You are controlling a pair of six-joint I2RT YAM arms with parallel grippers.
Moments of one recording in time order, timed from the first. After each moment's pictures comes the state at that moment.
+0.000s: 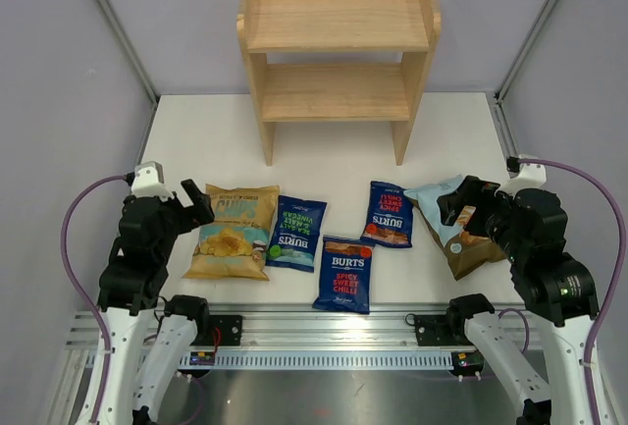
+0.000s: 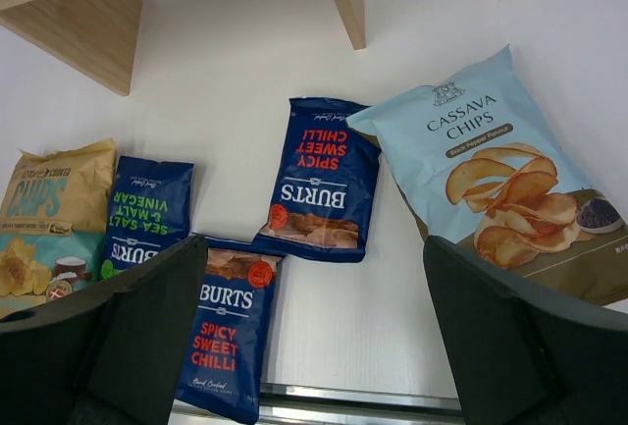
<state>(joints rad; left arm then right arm) -0.13 0.49 0.81 -0.71 -0.17 -0.32 0.20 0.59 1.12 -0.95 0.04 0.37</state>
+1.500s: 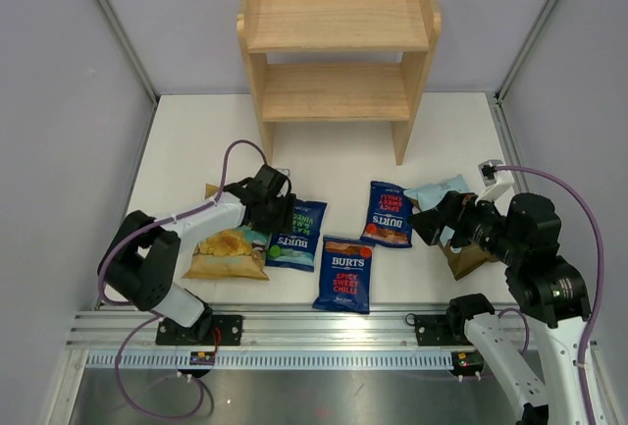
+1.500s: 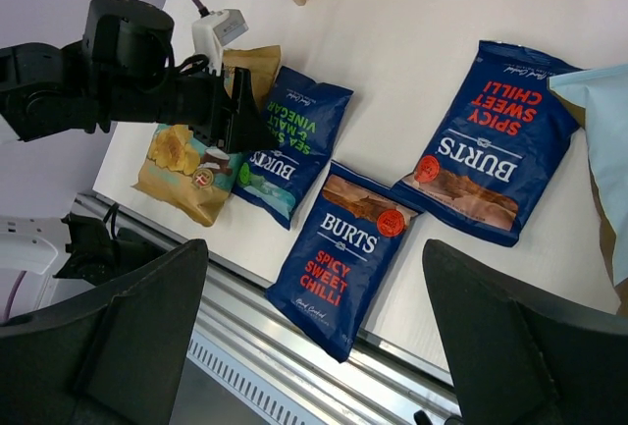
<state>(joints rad) -0.59 1.51 0.87 -0.48 0.02 -0.44 0.20 0.55 1.03 -0.88 -0.40 0.42</state>
